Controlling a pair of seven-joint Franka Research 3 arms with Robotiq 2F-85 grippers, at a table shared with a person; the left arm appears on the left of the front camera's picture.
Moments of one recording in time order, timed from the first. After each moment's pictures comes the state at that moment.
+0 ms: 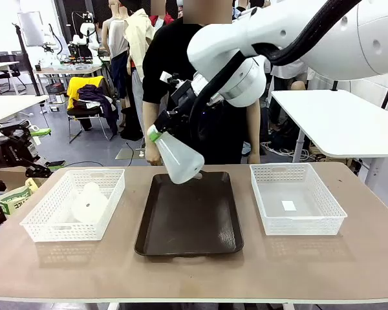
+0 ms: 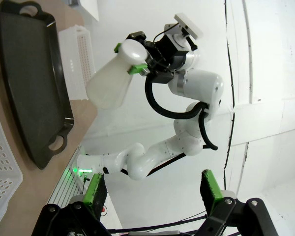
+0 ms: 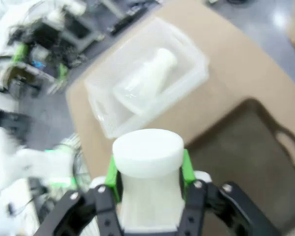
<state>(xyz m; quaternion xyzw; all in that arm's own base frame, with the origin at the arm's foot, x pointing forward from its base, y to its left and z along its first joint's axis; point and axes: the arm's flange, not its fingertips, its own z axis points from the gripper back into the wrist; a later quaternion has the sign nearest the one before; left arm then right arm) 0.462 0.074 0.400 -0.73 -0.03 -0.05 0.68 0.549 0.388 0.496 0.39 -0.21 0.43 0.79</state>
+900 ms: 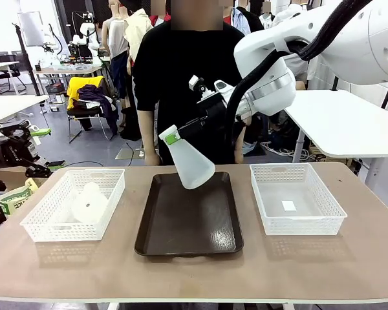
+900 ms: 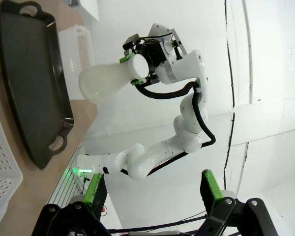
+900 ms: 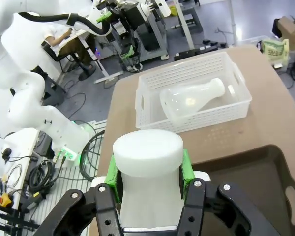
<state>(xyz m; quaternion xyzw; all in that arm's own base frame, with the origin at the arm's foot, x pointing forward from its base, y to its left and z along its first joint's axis) 0.462 0.074 0.400 -0.73 -0.03 -0.05 0.68 0.558 0.330 0.458 0.49 -0.26 0.54 0.64</state>
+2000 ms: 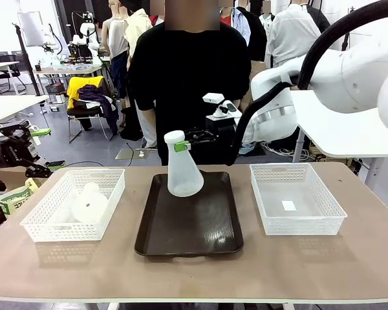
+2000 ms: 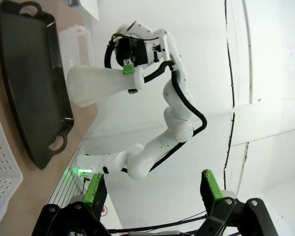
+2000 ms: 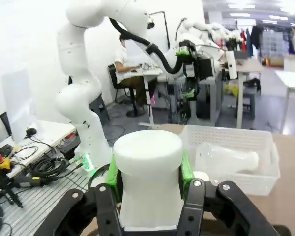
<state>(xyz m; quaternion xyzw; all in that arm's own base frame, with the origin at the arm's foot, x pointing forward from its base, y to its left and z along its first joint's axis) 0.462 0.074 0.400 -0.73 -0.03 -0.05 0.68 0.579 0.317 0.381 0.63 -0.34 0.58 0.38</state>
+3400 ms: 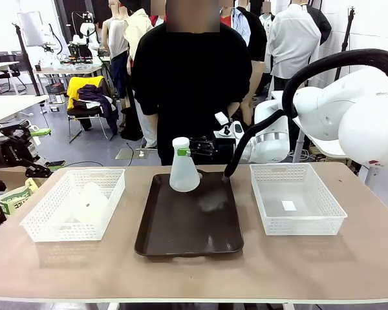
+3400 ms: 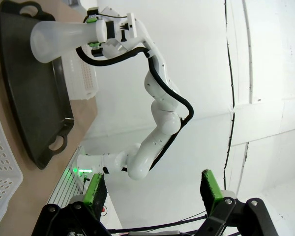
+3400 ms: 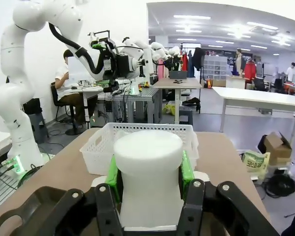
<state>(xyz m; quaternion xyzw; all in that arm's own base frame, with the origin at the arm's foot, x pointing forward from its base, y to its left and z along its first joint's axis) 0.462 0.074 0.400 -0.73 -0.03 -0.05 0.68 0.653 0.303 0.299 0.57 -0.49 0.51 0.42</state>
